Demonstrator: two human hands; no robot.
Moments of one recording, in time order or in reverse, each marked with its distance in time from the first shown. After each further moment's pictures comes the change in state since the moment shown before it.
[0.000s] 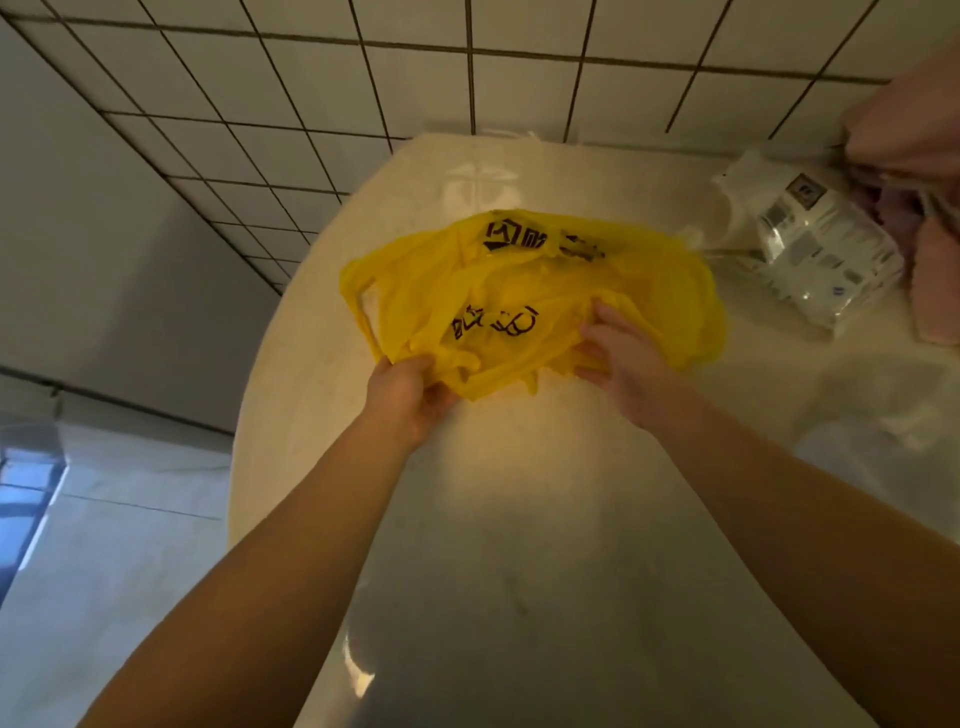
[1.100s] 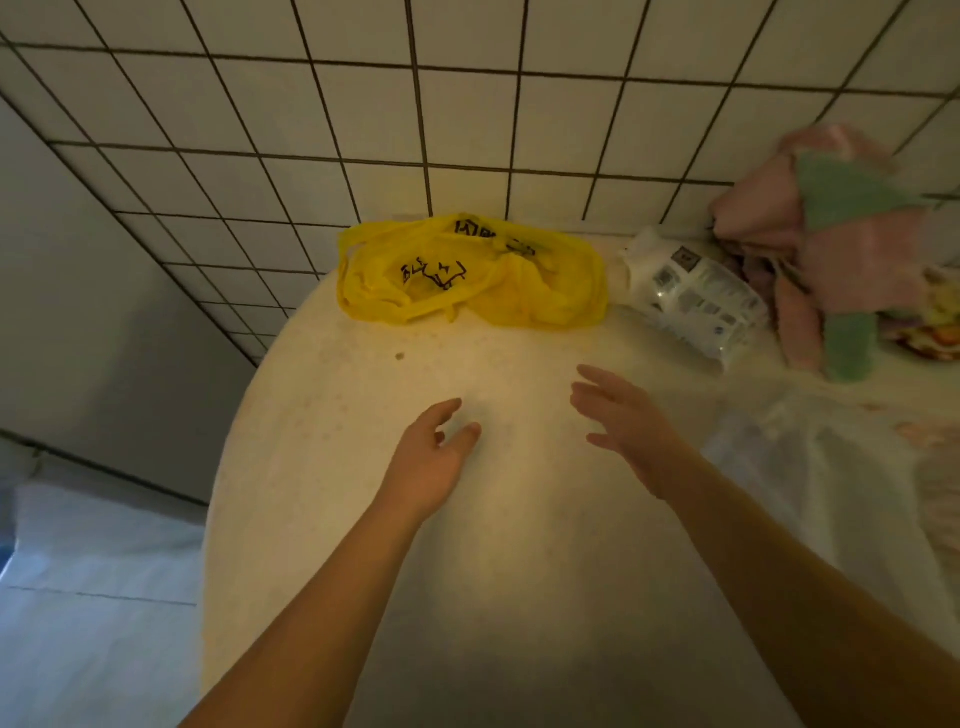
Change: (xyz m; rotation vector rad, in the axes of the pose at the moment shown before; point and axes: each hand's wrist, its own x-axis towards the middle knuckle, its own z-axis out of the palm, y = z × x) left_hand -0.127 -0.041 0.011 0.962 -0.220 0.503; right_hand -0.126 -0.020 -0.058 -0.267 -0.002 -0.142
